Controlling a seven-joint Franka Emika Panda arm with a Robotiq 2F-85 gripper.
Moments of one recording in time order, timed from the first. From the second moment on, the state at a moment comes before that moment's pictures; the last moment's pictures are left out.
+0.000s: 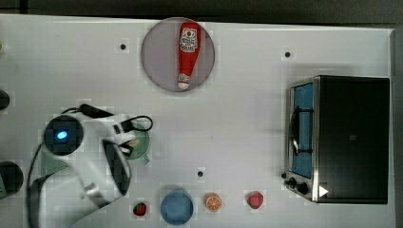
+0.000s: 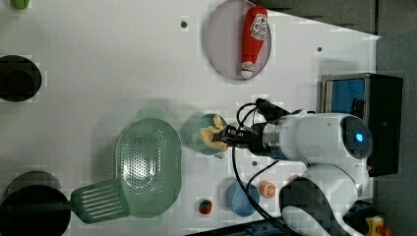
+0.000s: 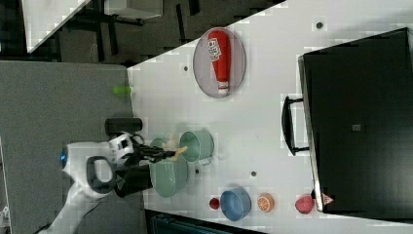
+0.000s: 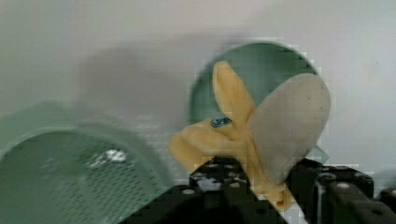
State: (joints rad) arm -0.06 0.16 0.56 -2.28 0.00 0.77 0.07
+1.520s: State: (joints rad) arm -0.12 -0.20 0.18 -1.92 -0.03 0.20 0.18
